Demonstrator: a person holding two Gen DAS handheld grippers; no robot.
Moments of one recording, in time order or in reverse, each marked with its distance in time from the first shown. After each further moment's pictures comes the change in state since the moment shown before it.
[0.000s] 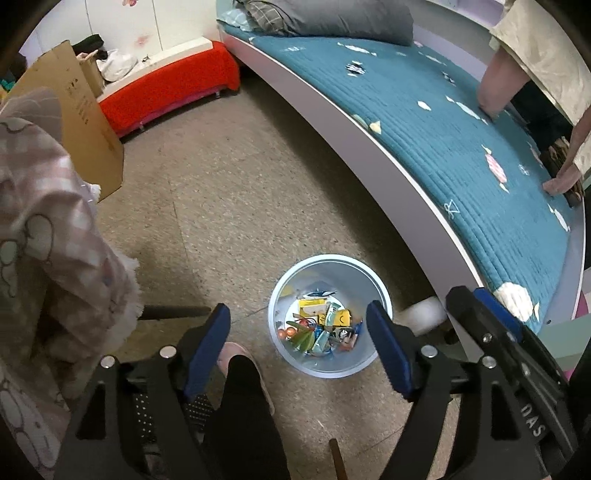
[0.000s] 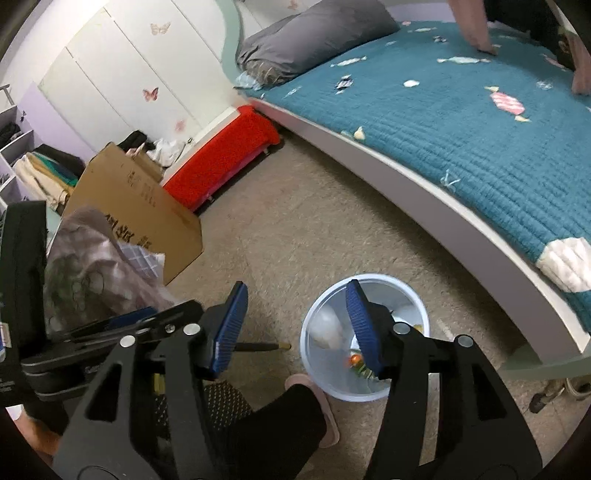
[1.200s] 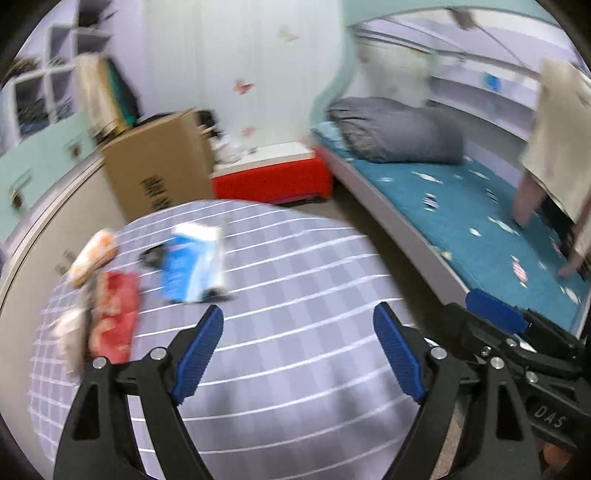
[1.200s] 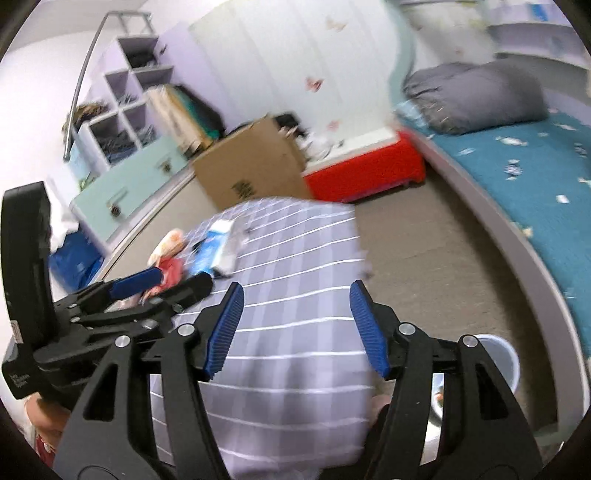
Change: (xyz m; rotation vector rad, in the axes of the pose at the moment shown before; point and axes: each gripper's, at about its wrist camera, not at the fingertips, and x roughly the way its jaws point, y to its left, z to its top) left arm -0.266 0.205 -0.063 -0.157 -0.412 0.214; right arm -0.092 0.293 -0.018 -0.401 -0.002 0.355
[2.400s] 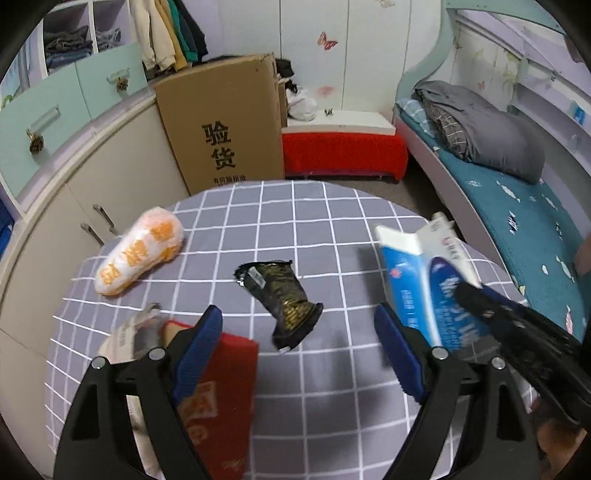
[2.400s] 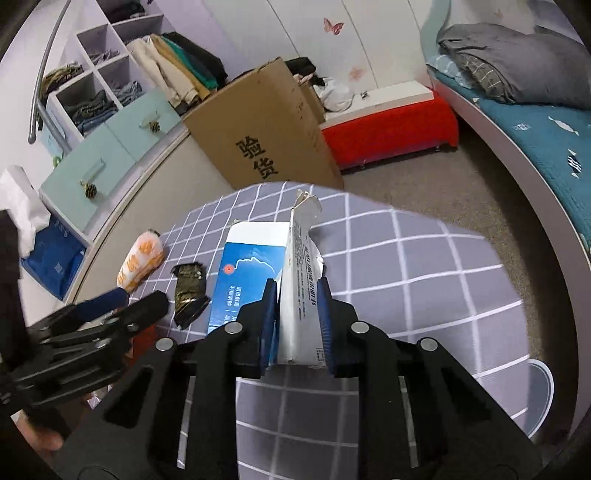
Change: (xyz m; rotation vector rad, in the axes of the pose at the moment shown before) left arm 0.121 0.138 0.063 -0.187 0.176 0.128; right arm 0.200 0.041 0.072 0.000 0.188 0.014
